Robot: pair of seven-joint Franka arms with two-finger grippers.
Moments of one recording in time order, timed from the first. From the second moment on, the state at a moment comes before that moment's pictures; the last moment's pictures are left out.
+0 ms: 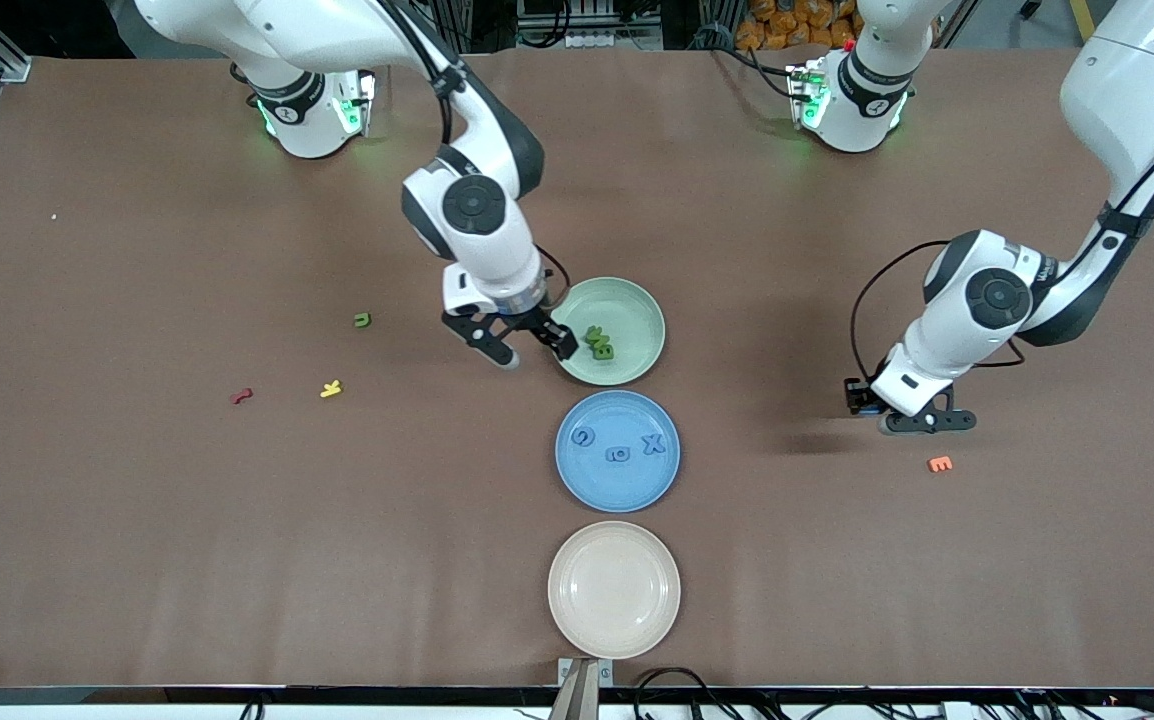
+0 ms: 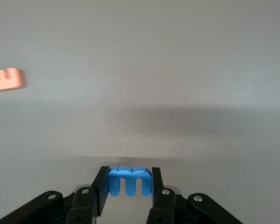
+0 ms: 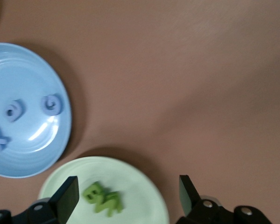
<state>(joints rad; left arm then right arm) 0.59 0.55 -0.73 -2.11 0.62 2.55 -0.61 0.63 0.46 0.09 -1.84 0.02 2.42 1.34</state>
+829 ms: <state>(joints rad) 0.18 0.63 -0.73 -1.90 0.54 2.55 -1.22 0.41 0.16 0.12 -2.26 0.02 2.39 0.69</state>
